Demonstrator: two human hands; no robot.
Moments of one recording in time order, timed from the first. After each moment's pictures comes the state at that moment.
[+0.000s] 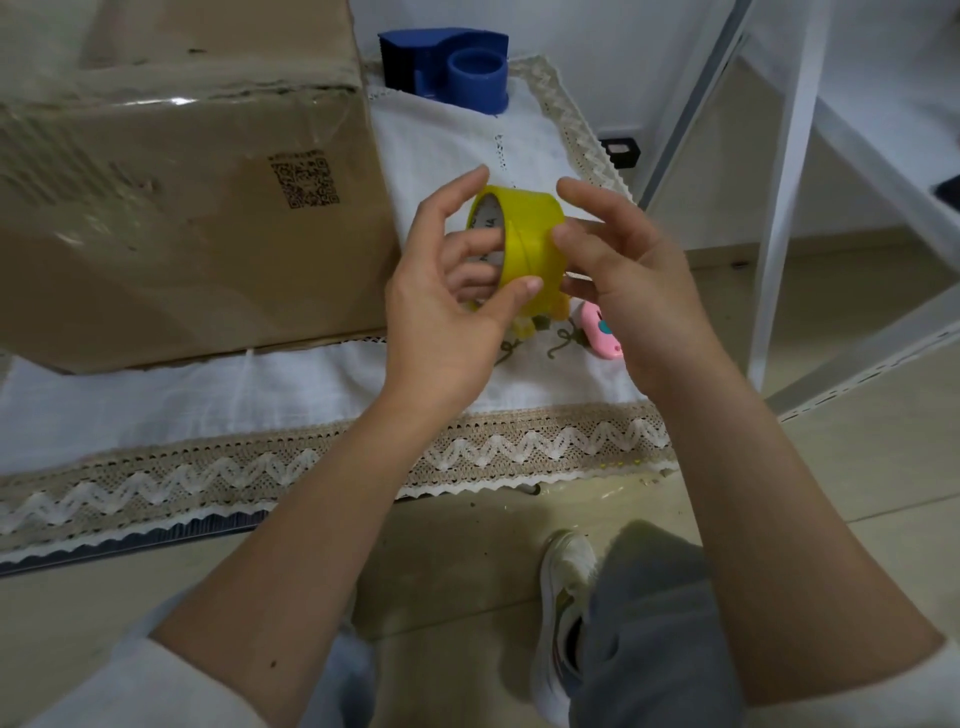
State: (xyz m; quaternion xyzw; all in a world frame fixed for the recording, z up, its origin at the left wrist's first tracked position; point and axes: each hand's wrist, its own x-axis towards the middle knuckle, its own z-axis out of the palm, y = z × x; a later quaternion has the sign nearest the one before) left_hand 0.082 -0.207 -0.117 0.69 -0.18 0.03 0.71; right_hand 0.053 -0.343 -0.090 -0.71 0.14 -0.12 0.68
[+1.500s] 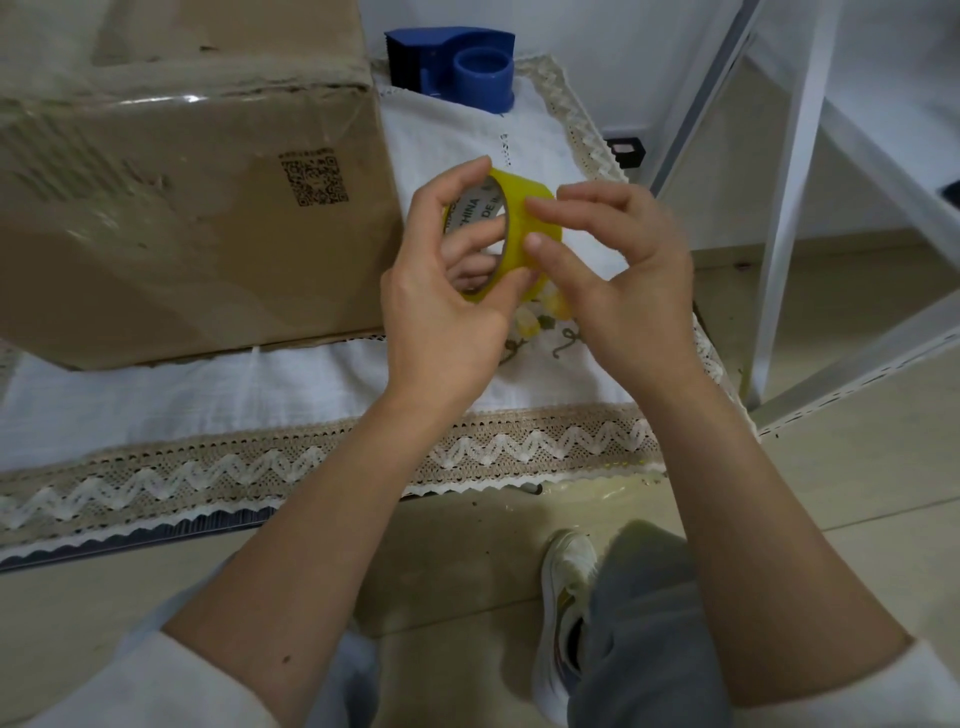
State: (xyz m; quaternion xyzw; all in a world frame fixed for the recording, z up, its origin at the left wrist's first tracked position) left_hand 0.080 -0.207 -0.111 0.71 -0.16 0.08 0.69; right_hand 0.056 -0.339 -0.111 -0.83 0.02 -0.32 0.46
